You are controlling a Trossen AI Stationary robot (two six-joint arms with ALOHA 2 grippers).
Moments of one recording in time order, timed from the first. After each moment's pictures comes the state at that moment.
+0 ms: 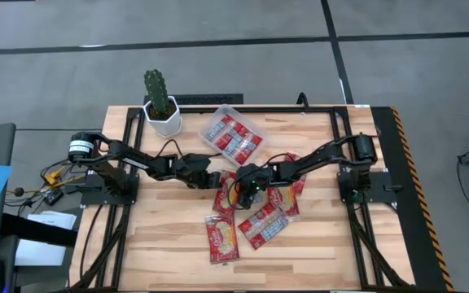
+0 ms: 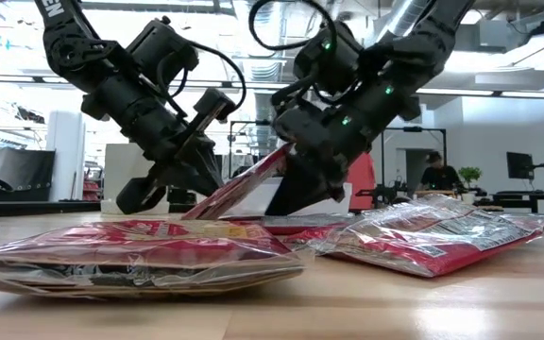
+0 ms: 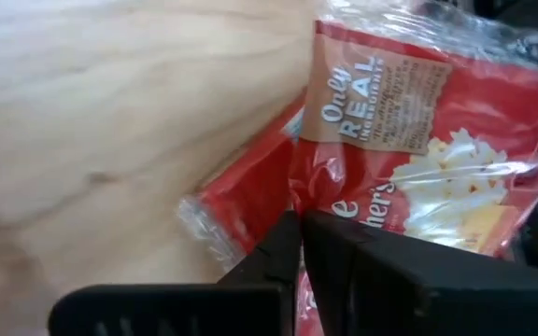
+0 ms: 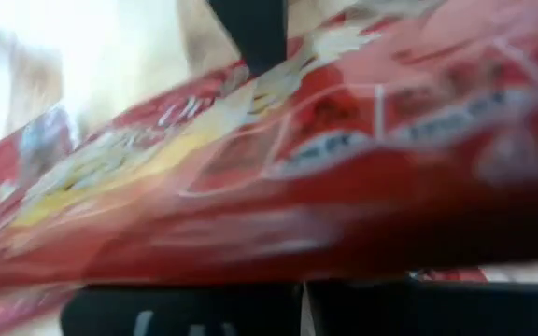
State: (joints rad) left arm 0.09 1.60 0.54 0.50 0.12 -1.31; right arm 0.02 1.92 0.98 0.18 -0.01 0.42
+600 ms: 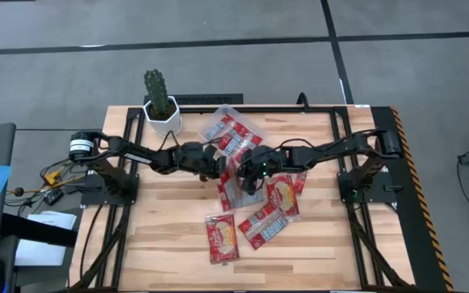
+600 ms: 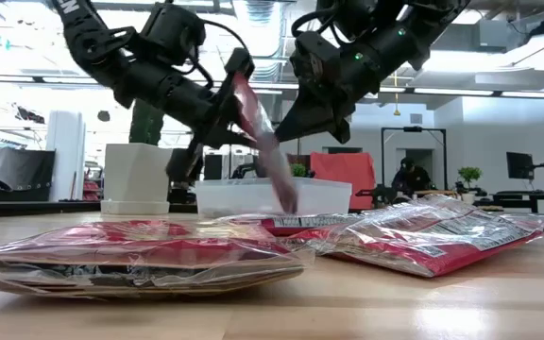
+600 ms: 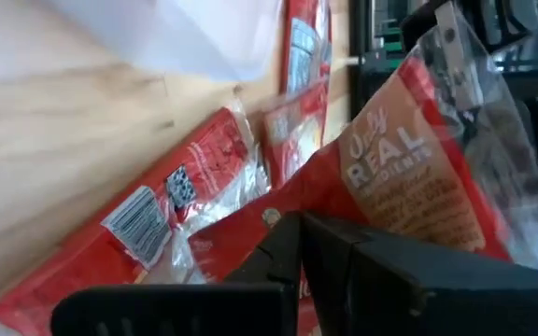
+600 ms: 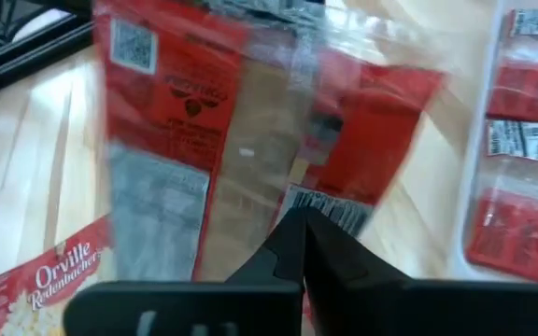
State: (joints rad) left arm 0.15 1.60 0.65 0.64 0.15 -1.40; right arm -0.05 1.67 0.98 0.06 0.00 0.38
